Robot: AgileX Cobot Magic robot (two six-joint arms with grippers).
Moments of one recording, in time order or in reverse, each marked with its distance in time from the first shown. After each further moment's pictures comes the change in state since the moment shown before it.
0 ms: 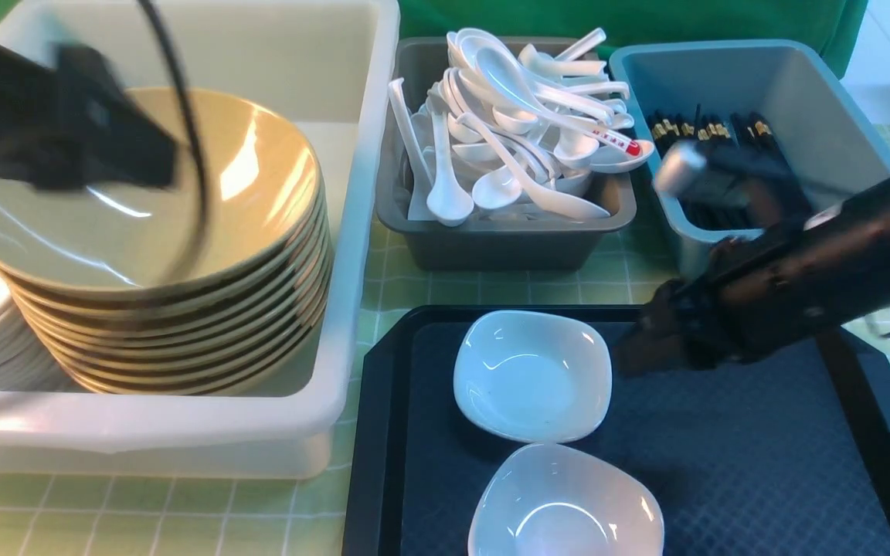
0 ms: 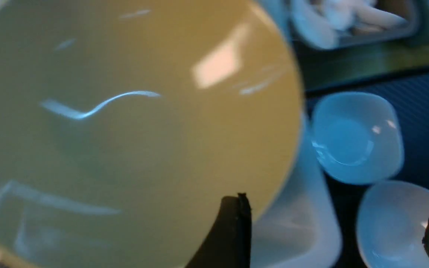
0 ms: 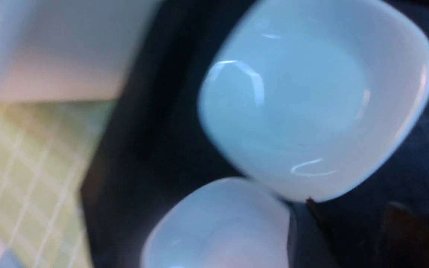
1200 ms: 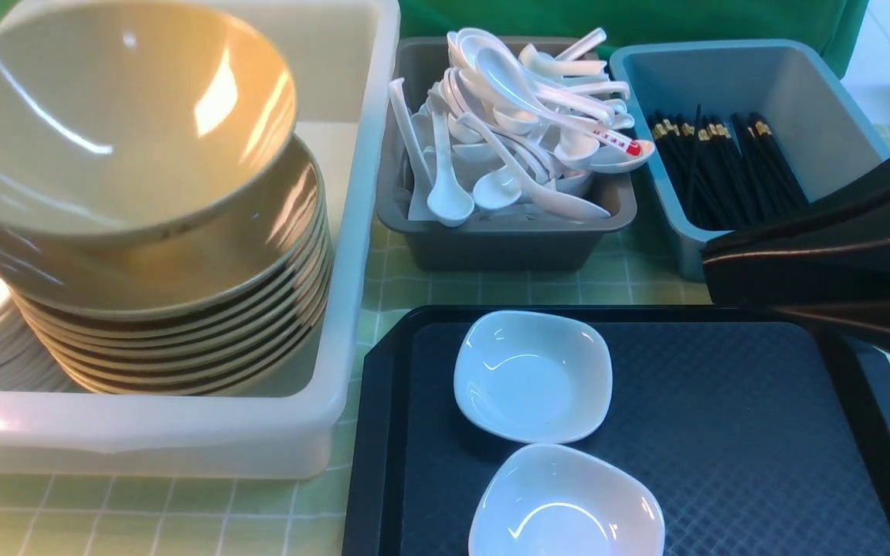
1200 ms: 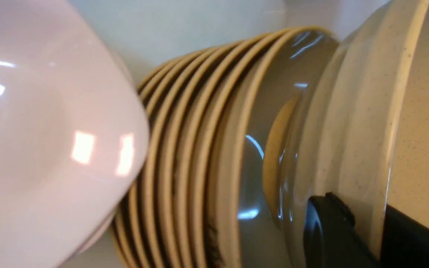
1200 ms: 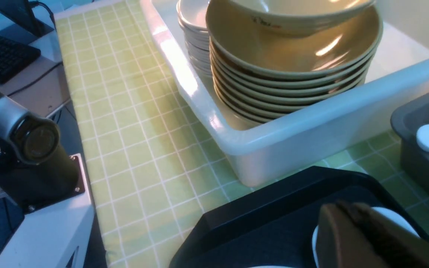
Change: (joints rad) right arm 0.000 -0.591 -0.001 0.227 0.193 -0.592; left arm 0.796 0.286 0.056 -0.483 0.059 -0.009
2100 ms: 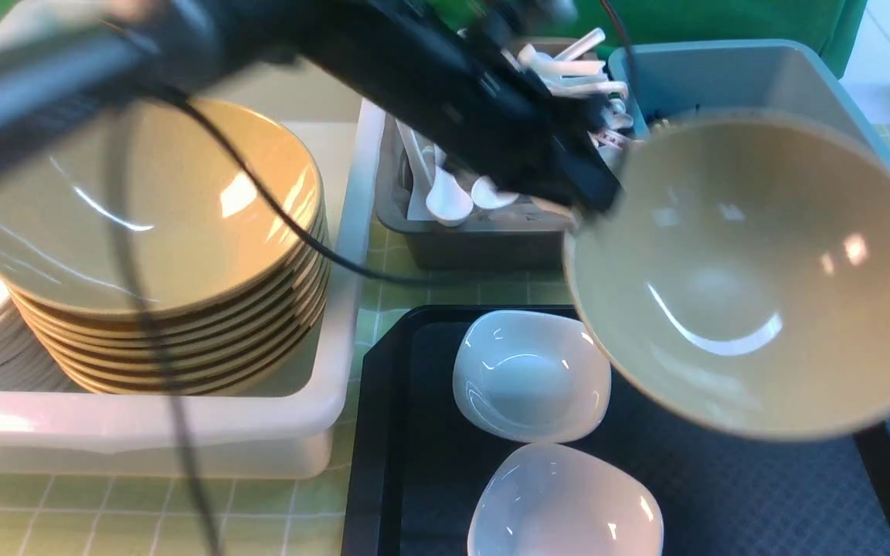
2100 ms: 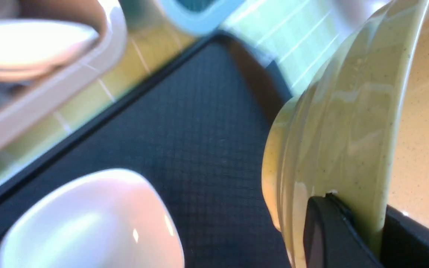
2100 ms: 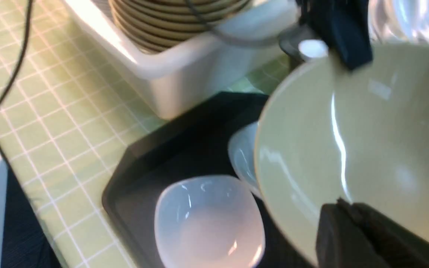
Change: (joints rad) right arm -0.006 -0.276 0.038 -0.413 0.033 0.361; left arm -1.030 0.480 -0.508 -0.059 -0.082 0.155
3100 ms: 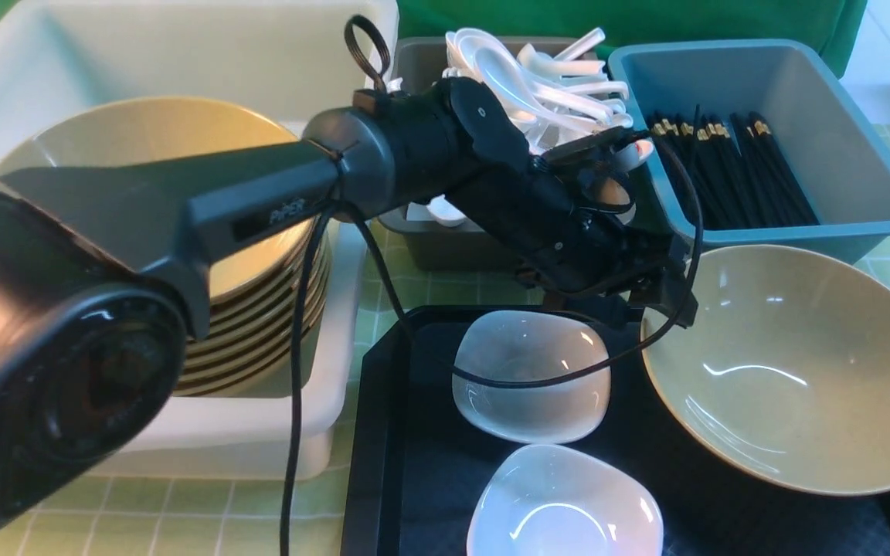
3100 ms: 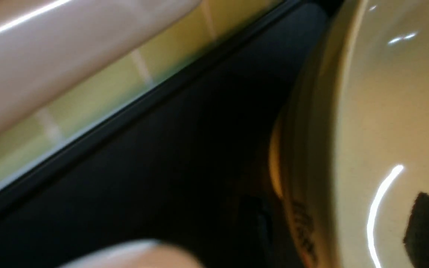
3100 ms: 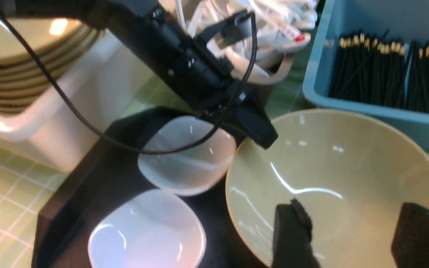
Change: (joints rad) right arm -0.095 -0.235 0.152 -0.286 -0.074 0.526; left arm -0.199 0.312 0.001 -0.011 -0.261 0.000
